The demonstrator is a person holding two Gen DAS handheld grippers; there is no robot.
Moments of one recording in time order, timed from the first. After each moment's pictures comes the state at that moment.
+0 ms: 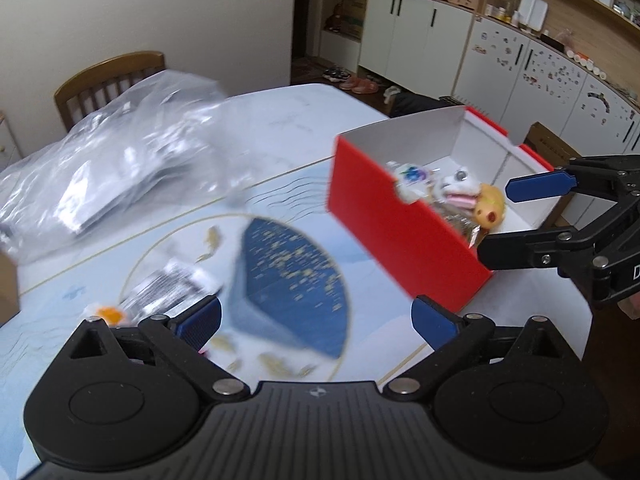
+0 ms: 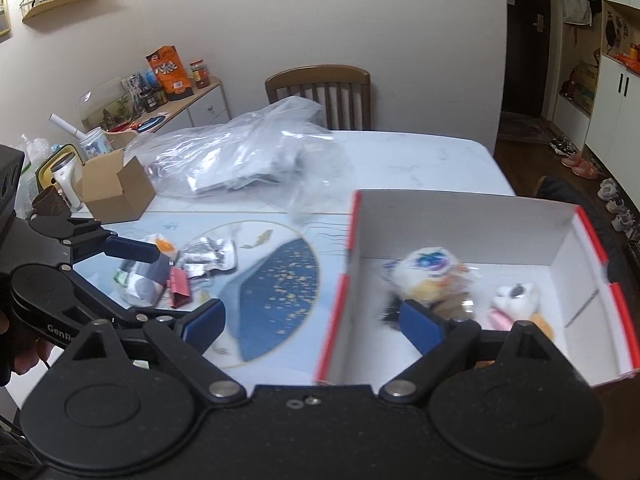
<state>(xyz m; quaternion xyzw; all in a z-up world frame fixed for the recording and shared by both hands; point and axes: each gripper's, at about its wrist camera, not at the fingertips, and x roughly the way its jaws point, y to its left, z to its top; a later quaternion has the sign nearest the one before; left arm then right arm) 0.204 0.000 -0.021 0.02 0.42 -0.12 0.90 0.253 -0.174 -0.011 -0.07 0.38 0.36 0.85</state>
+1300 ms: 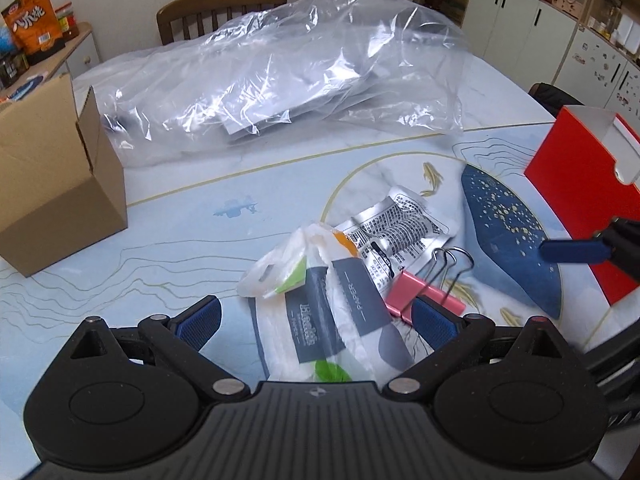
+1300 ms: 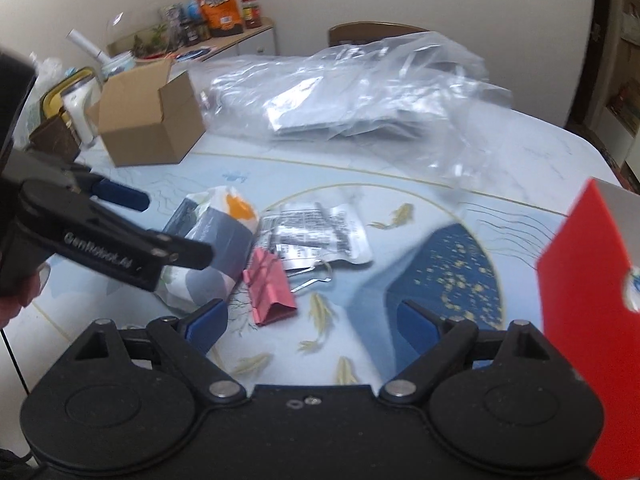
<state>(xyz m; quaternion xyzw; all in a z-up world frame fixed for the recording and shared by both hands) 0.234 0.165 -0.090 -0.02 0.47 -0.01 0.88 0.221 0.011 -0.095 -0.14 0.40 0.39 0.82</state>
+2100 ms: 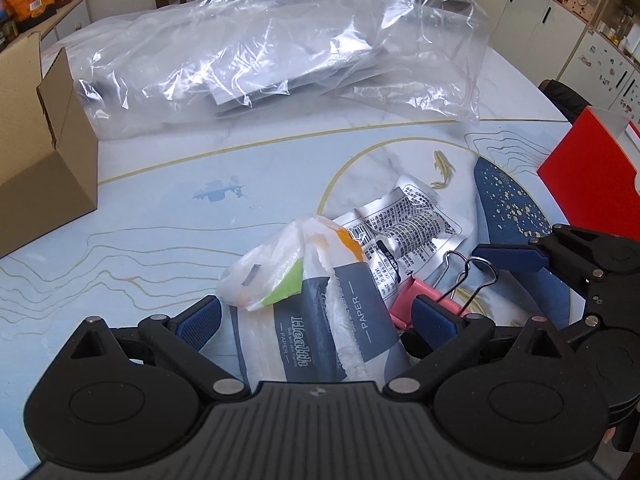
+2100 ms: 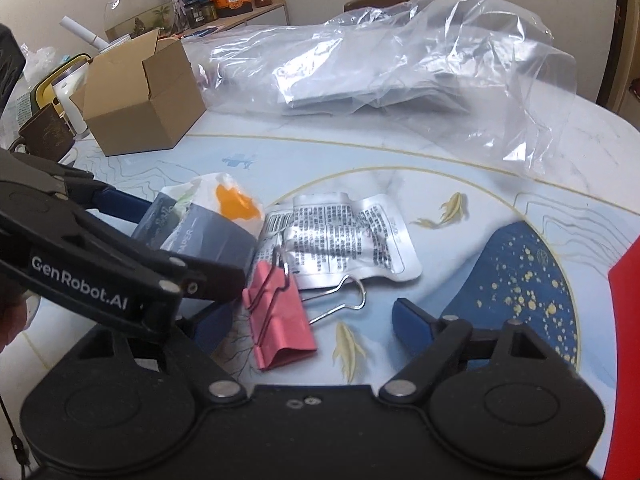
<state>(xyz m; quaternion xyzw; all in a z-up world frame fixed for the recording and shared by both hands) 0.261 0.170 -0.112 -0.05 0.50 -0.02 0.86 0.254 0.047 -0.136 -0.13 0.42 0.41 0.80</state>
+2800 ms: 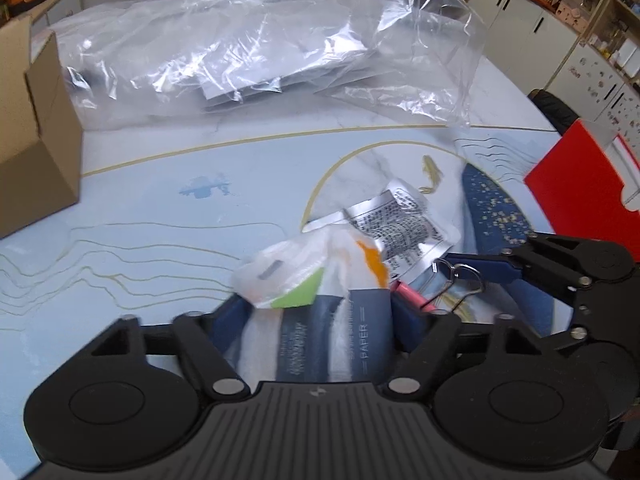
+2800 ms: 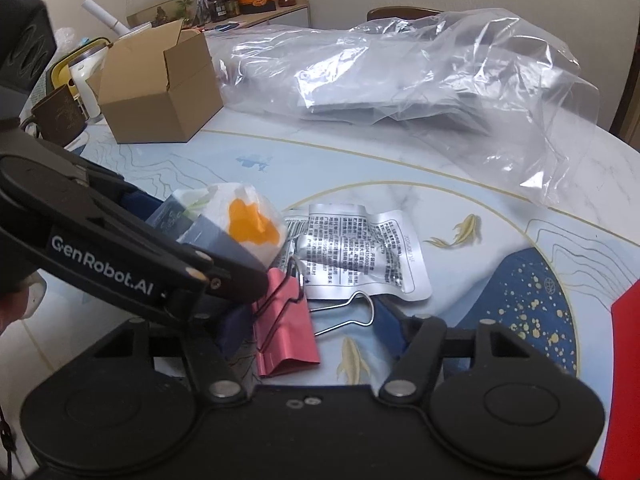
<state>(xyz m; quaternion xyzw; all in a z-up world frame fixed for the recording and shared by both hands) 0.263 0.174 -0.113 -0.08 0.50 -0.04 0.86 0.251 0.052 -0.132 -0.15 0.41 0.43 0.79</state>
